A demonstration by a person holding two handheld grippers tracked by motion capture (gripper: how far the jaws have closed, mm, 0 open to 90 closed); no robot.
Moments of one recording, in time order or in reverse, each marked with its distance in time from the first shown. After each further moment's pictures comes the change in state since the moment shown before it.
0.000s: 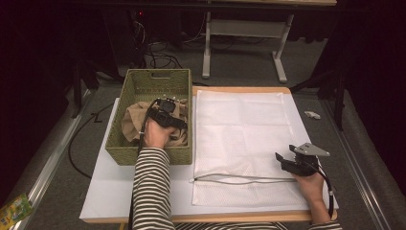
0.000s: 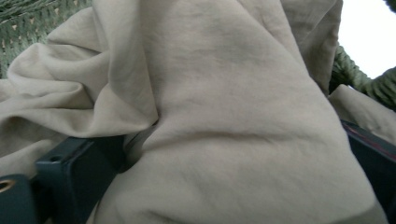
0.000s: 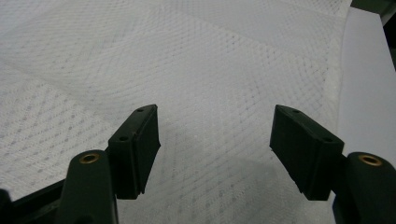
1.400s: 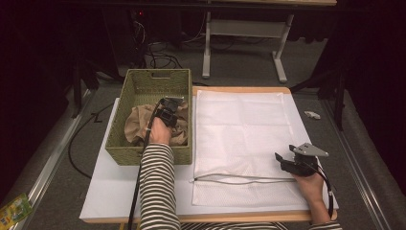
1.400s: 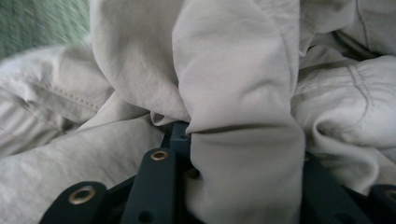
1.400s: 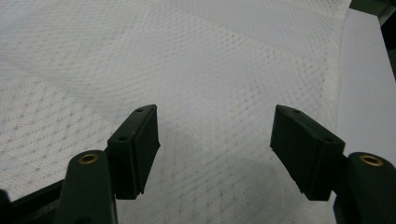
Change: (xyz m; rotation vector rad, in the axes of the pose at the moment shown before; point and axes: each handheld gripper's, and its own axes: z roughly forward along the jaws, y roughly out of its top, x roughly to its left) left arm -0.013 0.011 0.011 0.229 0.245 0.059; right arm 0.002 0.000 0.001 0.004 -0.010 -0.013
